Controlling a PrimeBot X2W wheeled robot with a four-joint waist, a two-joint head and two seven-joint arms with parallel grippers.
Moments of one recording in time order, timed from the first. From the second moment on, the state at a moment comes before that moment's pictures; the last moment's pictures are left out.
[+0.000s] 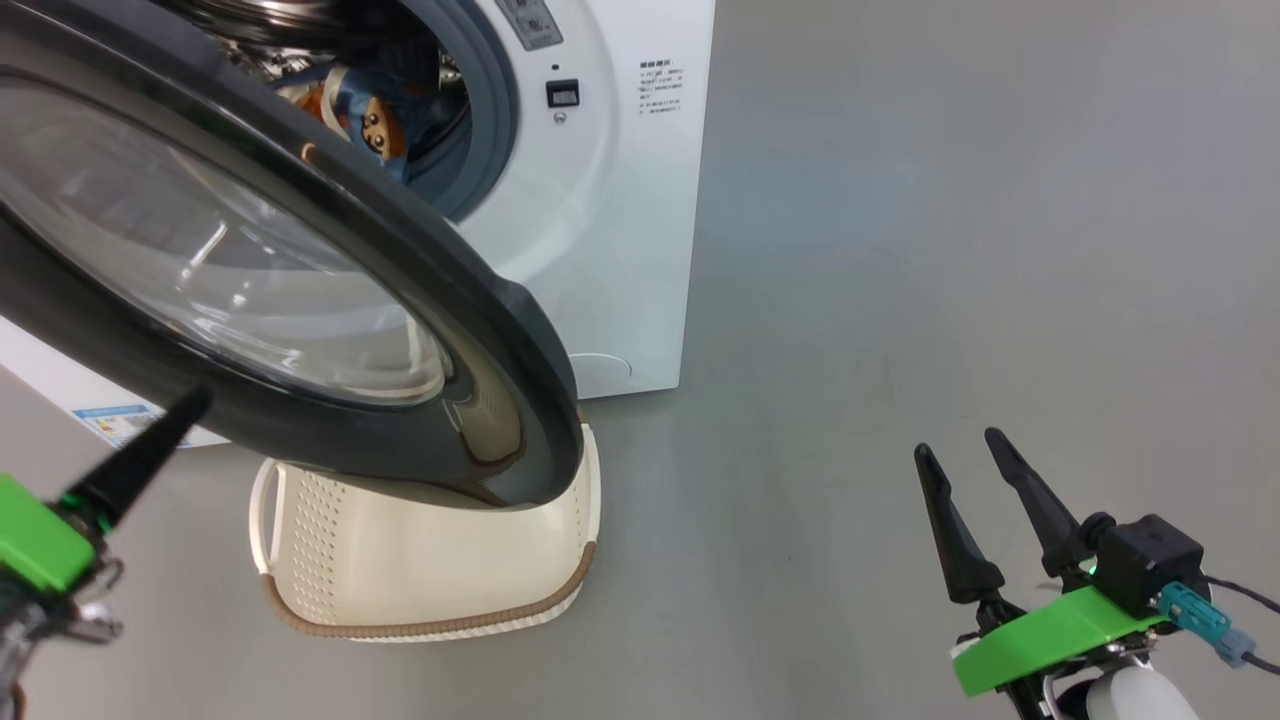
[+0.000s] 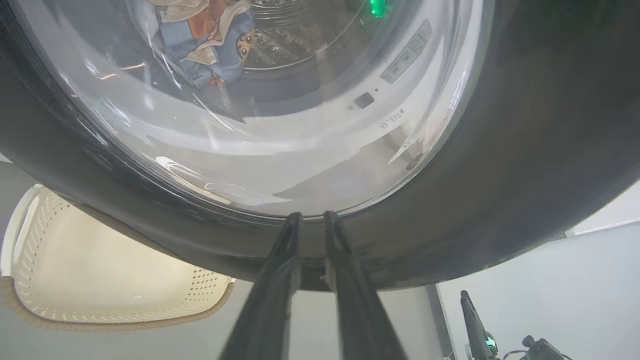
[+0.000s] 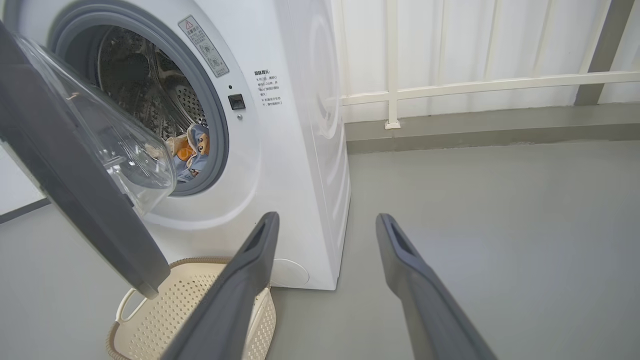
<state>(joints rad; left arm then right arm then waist) -0.31 0.55 -0.10 0.09 -1.47 -0.12 0.49 -0.12 -0.13 0.09 0.16 0.29 0.13 -0.26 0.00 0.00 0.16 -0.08</state>
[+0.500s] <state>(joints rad) -0.11 0.58 -0.32 0.09 -1.32 -0.13 0.09 -0.08 -0.14 0.08 0.16 0.29 0.13 -0.26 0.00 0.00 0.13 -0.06</state>
